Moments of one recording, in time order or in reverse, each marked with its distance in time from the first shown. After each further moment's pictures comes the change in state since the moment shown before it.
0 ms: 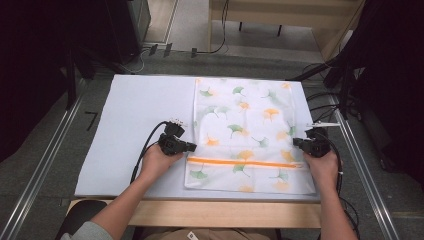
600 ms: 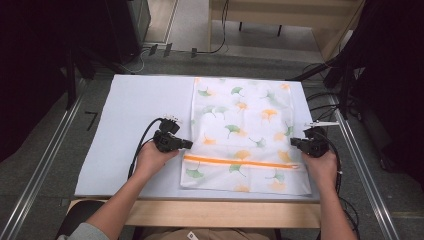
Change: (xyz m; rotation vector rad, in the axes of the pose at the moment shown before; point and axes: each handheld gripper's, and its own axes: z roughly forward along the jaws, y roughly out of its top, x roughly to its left) left arm 0.006 0.003 -0.018 -0.006 -0.017 -0.006; right arm 0.009 0.003 -0.005 0.000 0.040 -0.023
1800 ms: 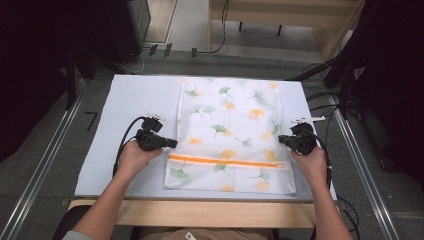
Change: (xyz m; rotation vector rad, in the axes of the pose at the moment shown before) left arm 0.024 -0.016 -0.037 0.012 0.028 -0.047; right arm 0.035 0.017 0.007 0.015 0.054 -0.070
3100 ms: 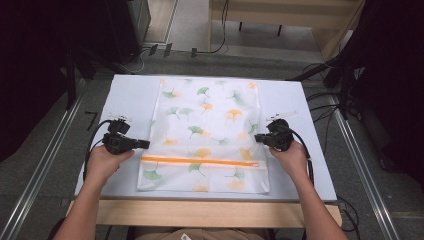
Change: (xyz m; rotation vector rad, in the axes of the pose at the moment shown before) left arm 0.042 -0.041 -0.058 -0.062 0.042 -0.129; right arm 0.054 0.026 0.026 0.031 0.151 -0.129
